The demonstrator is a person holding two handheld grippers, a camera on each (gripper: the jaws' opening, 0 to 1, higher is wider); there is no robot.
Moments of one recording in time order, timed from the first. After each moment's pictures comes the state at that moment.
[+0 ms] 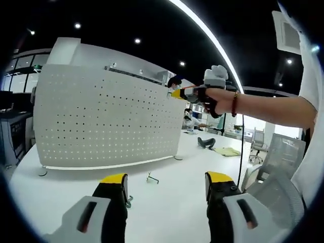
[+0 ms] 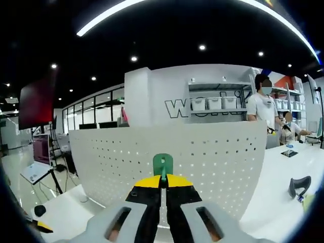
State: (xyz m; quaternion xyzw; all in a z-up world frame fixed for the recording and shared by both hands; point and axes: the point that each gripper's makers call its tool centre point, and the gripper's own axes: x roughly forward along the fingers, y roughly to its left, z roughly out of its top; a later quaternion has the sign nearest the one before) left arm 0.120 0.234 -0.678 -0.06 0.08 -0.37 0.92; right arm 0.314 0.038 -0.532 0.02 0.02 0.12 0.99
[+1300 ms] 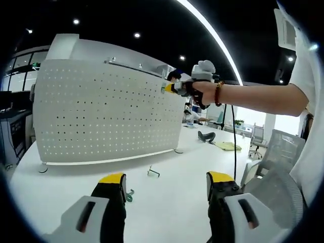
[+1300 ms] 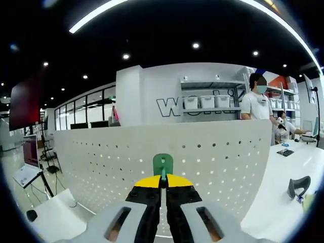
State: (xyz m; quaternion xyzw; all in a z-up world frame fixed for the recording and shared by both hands) left arm 0.120 0.237 -0.690 -0.05 0.10 -0.37 0.92; right arm 0.363 0.025 -0.536 0.02 0.03 0.08 1.00
